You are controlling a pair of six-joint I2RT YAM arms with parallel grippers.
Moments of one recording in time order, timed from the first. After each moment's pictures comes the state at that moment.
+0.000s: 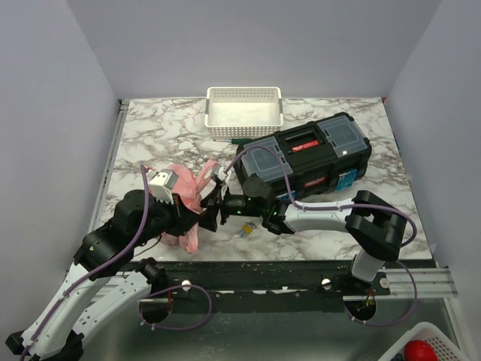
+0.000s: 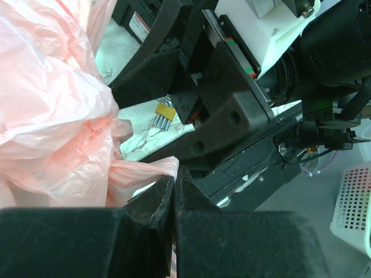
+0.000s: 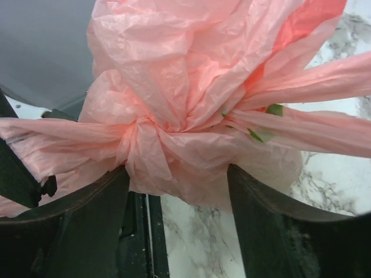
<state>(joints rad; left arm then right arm) -0.67 0.50 0.88 -0.86 0.11 -0.55 1.10 1.70 0.92 0.68 -0.33 0.31</state>
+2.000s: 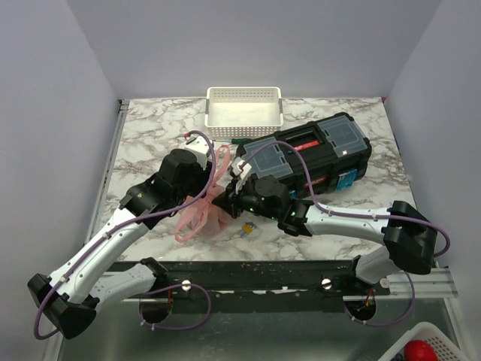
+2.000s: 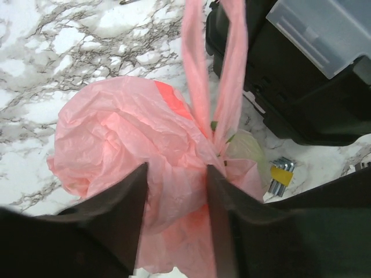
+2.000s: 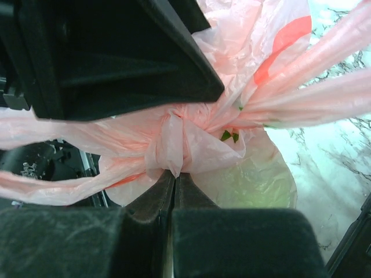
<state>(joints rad) -0.67 0.97 1.04 -0.68 -0.22 -0.15 1.10 1.49 0.87 0.44 -0.04 0.25</state>
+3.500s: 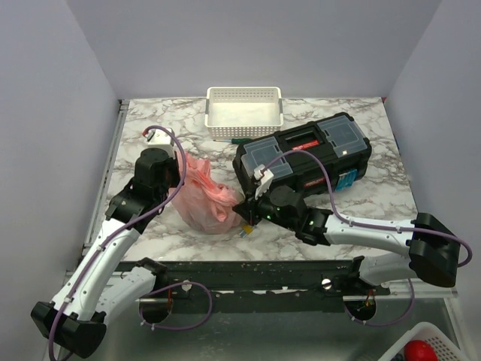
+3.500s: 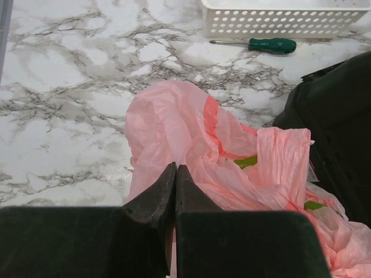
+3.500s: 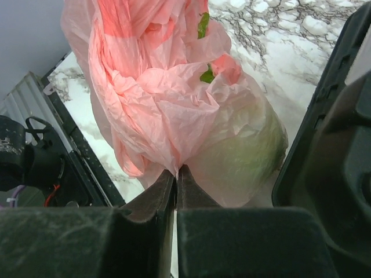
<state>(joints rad) -0.42 0.86 0.93 -0.54 -0.32 -0.24 1.10 1.30 0.69 0.33 0.11 0.39</state>
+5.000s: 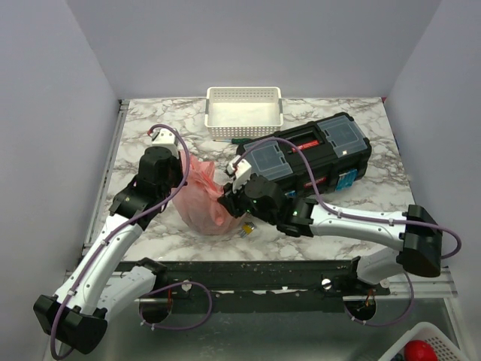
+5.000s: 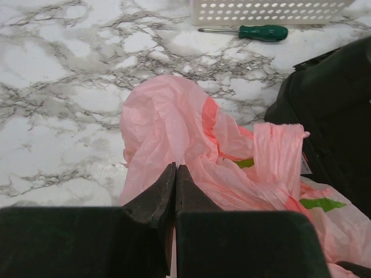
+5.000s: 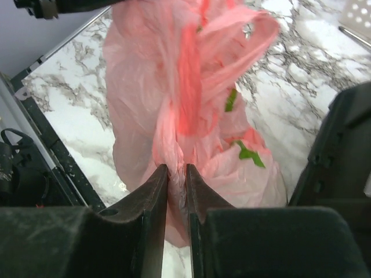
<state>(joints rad) -0.41 0.89 0.92 -0.52 -0.22 -0.24 1.19 1.48 1.08 0.04 0.25 0.24</state>
